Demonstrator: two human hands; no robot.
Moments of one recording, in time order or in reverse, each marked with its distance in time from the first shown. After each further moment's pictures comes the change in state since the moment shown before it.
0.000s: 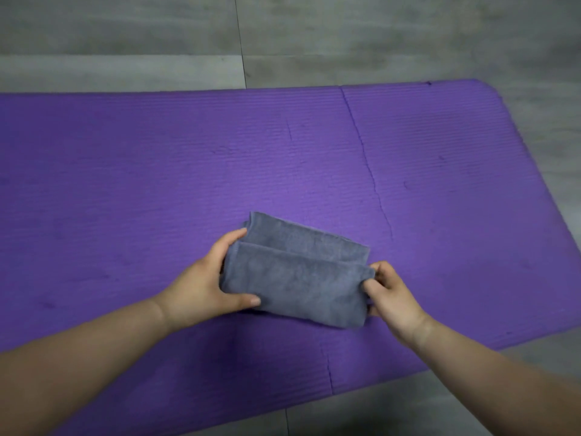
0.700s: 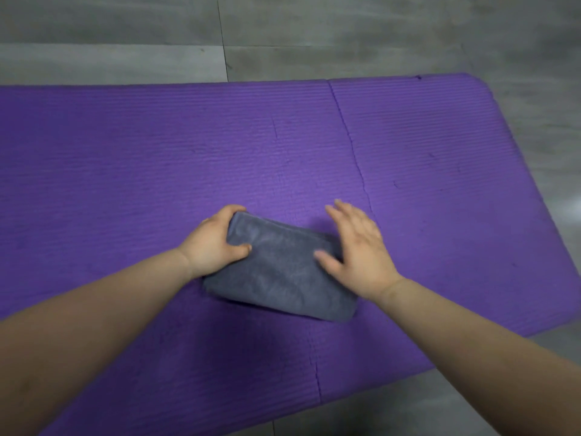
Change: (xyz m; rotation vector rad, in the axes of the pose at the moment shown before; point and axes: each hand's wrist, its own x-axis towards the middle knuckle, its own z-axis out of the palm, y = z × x) left_hand 0.077 0.009 0.002 0.286 0.083 -0.127; right_hand 0.028 -0.053 0.008 -1.071 0.074 -0.548
